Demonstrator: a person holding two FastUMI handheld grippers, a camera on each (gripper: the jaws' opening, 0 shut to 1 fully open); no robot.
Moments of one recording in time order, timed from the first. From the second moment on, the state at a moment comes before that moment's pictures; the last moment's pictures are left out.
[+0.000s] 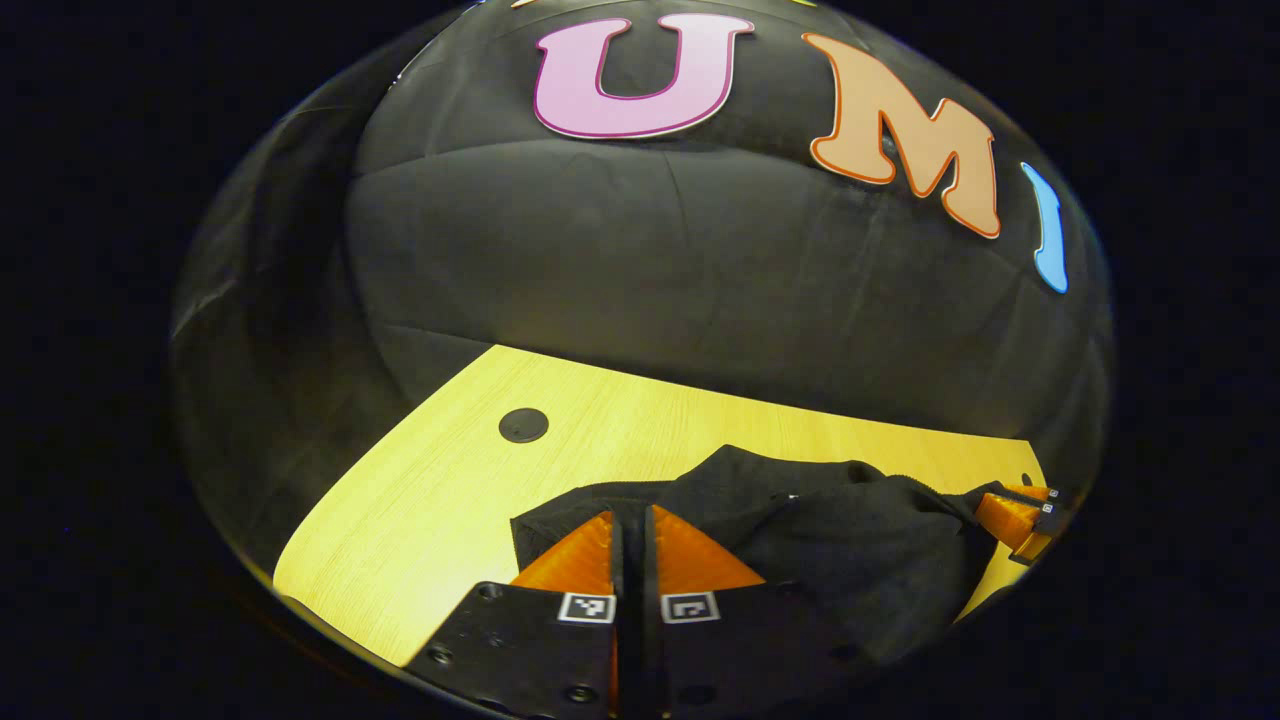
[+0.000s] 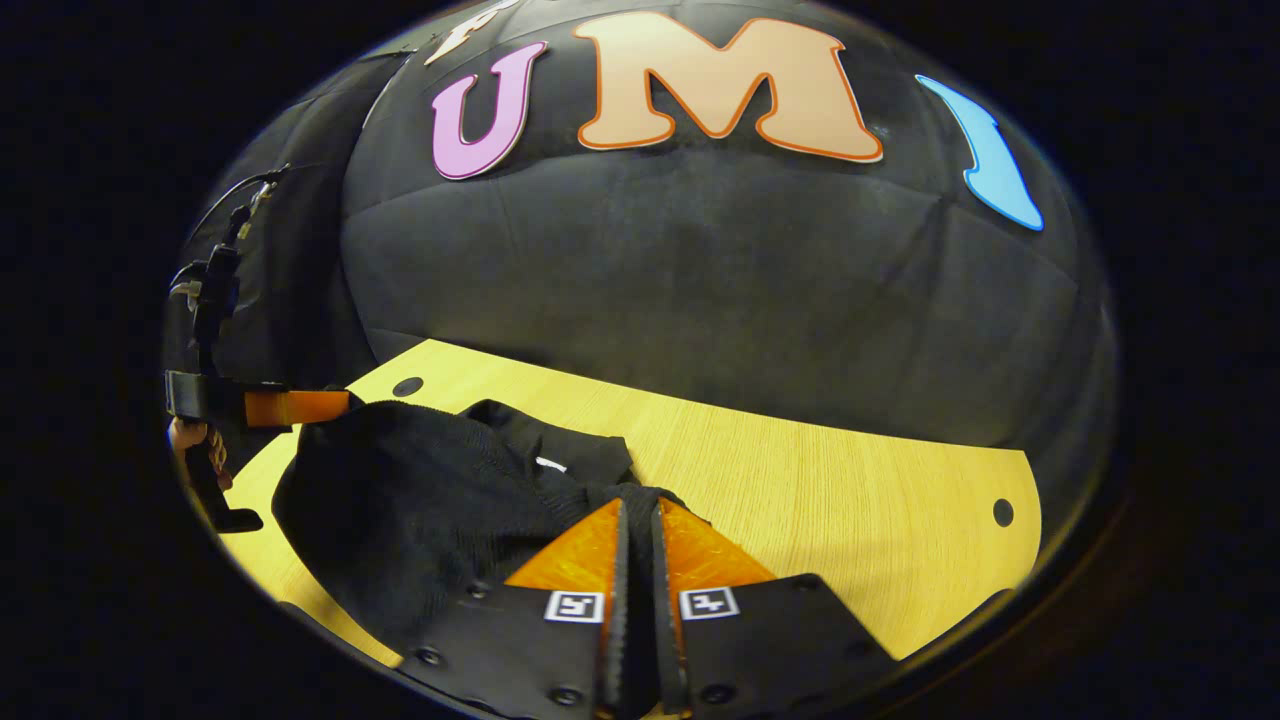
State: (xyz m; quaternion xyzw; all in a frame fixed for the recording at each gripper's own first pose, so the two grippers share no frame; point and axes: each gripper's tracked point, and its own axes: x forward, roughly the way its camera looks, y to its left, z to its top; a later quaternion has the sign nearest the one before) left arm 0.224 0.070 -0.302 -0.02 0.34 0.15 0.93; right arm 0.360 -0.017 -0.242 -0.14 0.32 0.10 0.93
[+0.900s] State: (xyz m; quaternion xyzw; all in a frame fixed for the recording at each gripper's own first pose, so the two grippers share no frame) left arm 0.129 0.084 -0.106 0.04 0.16 0.16 0.97; right arm 0.203 0.051 -0.097 -0.15 0.17 0.13 0.96
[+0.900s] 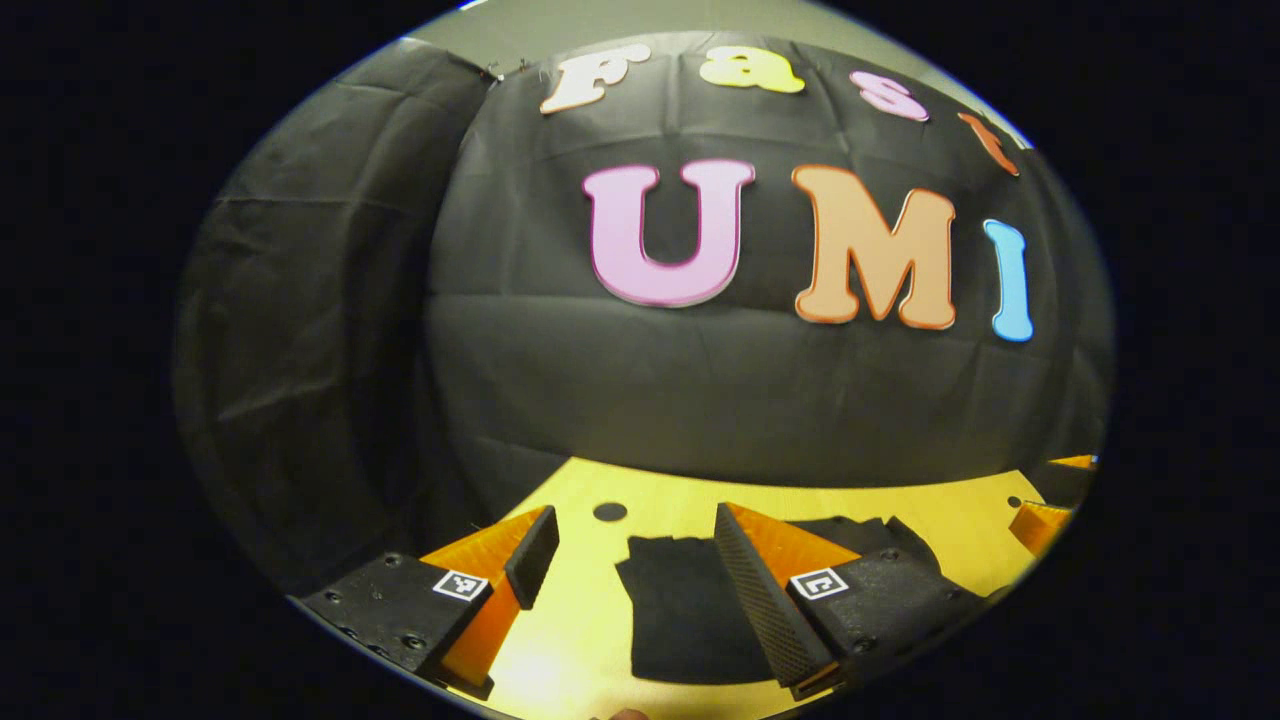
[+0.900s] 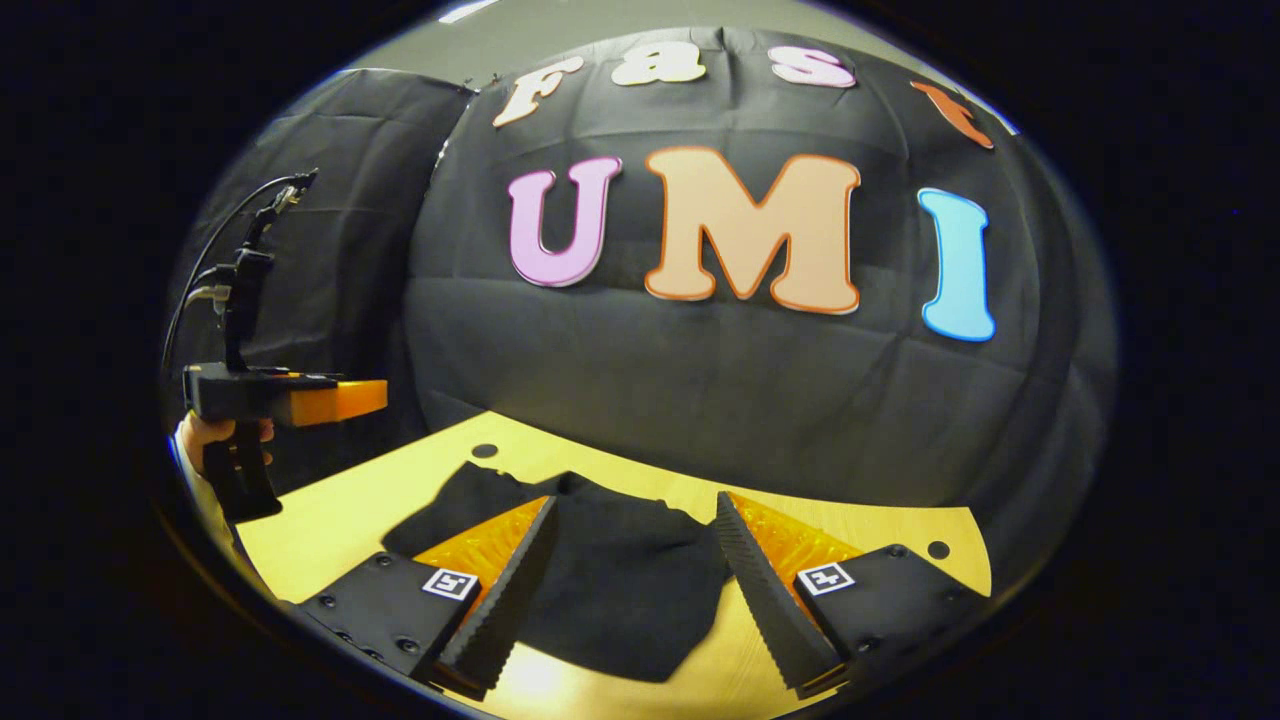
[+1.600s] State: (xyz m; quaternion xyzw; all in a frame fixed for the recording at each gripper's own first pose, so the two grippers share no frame) left arm 0.015 0.022 -0.132 0.05 0.20 0.05 0.98; right arm 0.057 0.107 -0.060 -0.07 0.03 0.10 0.99
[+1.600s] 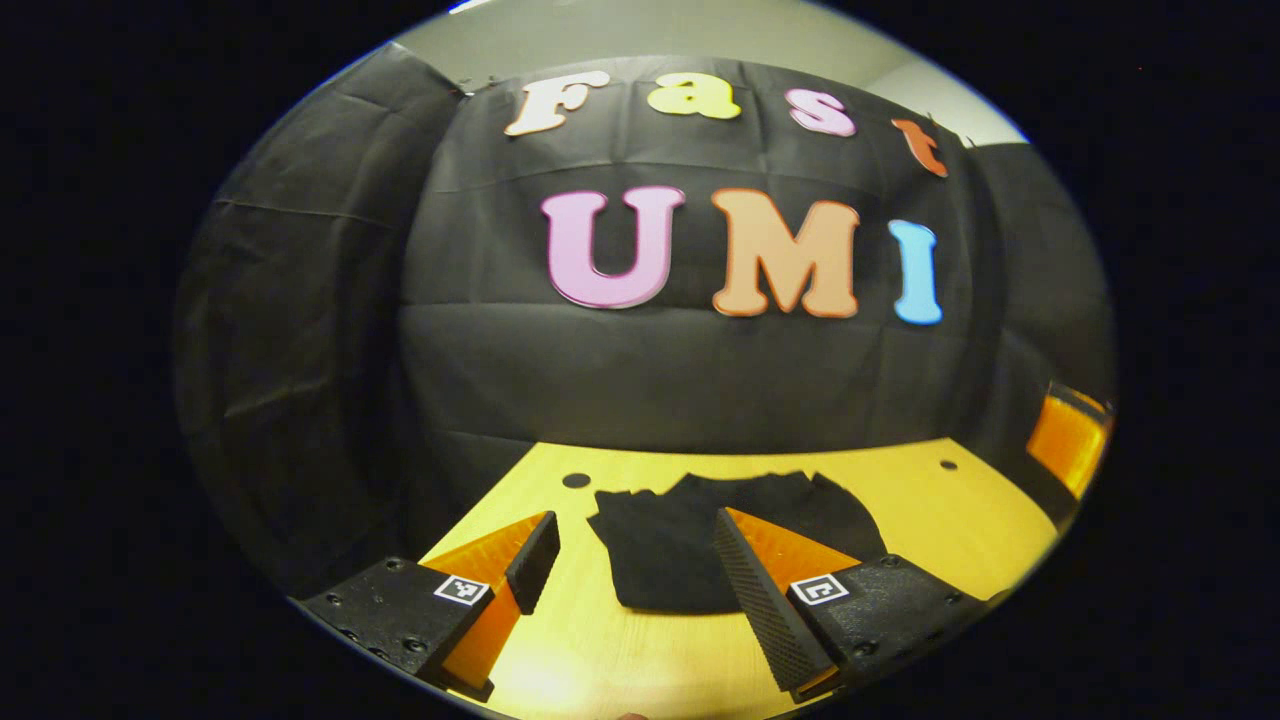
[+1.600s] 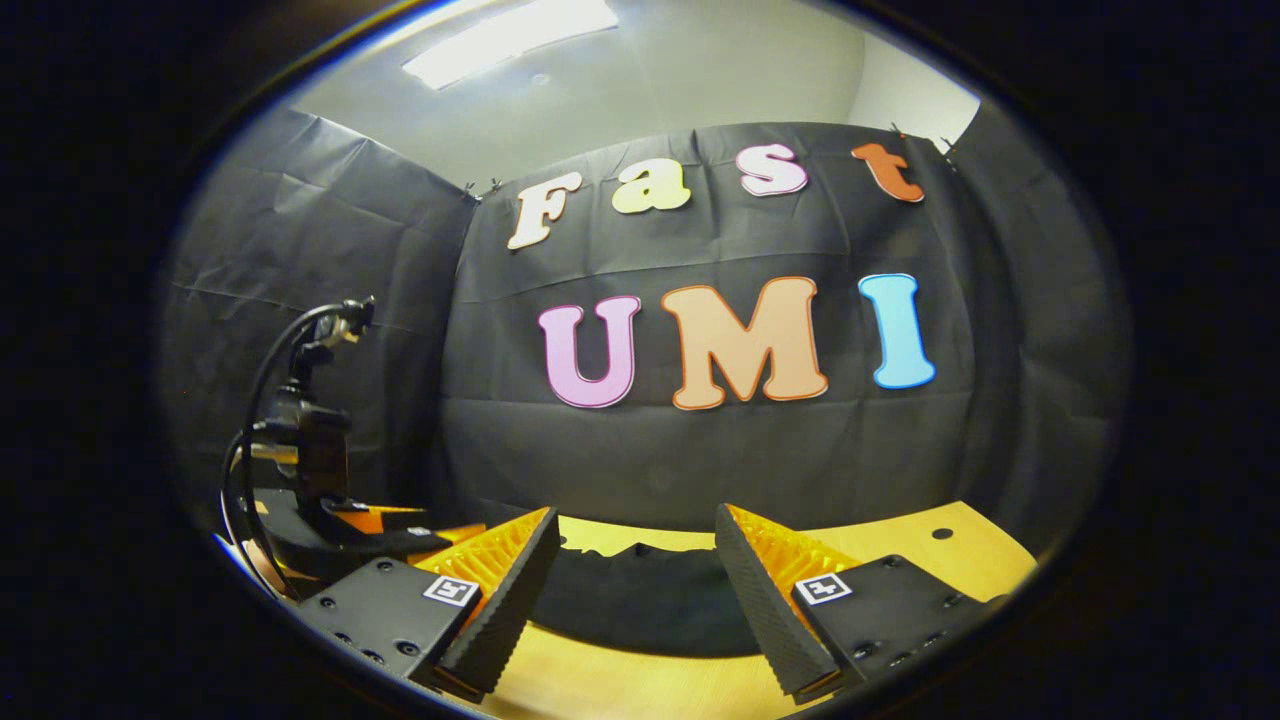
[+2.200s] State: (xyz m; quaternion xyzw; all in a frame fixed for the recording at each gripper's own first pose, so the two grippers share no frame) left arm -0.015 0.036 -0.129 0.06 0.20 -0.01 0.98; right arm 0.003 0.126 -0.067 -0.06 0.01 0.05 1.00
